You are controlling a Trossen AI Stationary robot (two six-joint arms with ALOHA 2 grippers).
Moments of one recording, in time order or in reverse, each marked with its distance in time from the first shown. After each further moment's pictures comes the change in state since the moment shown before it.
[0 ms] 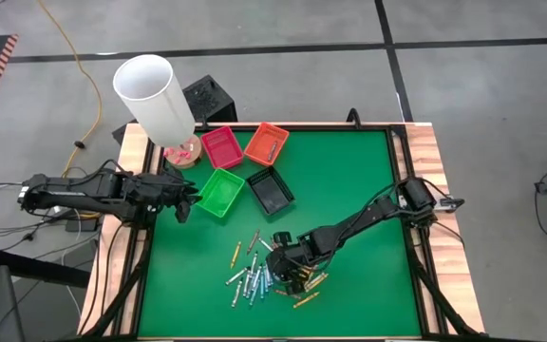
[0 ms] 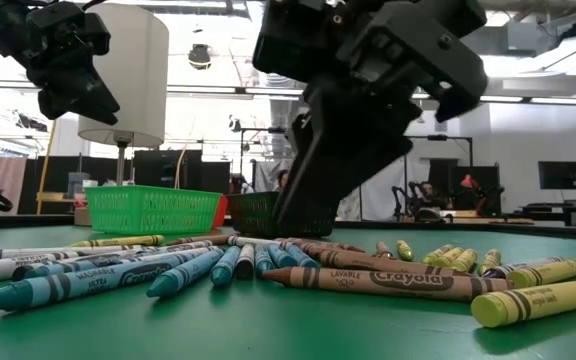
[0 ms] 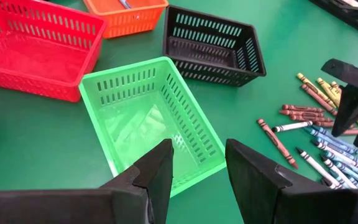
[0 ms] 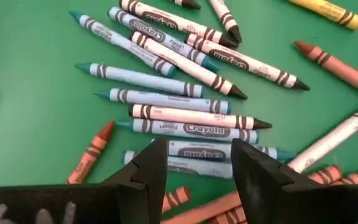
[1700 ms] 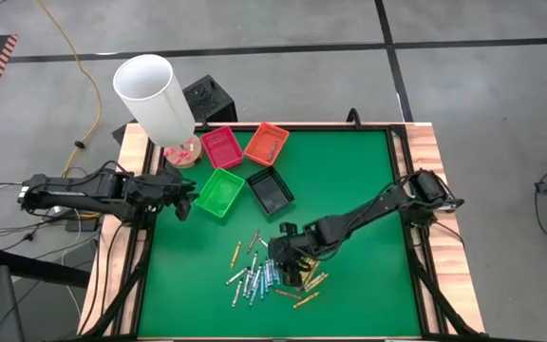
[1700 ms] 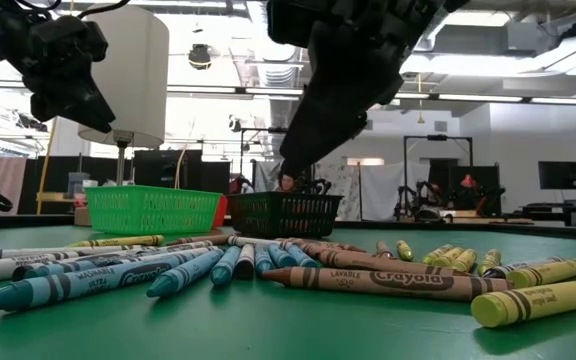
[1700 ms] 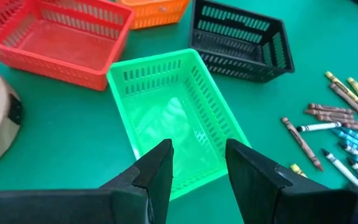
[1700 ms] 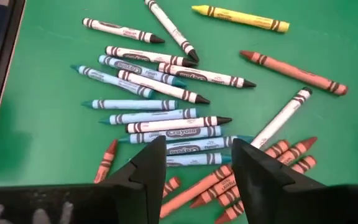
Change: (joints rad) left arm 0.000 0.000 0.000 -0.063 -0.052 -0.030; right arm -0.026 -0.113 0.000 -0.080 -0.002 0.187
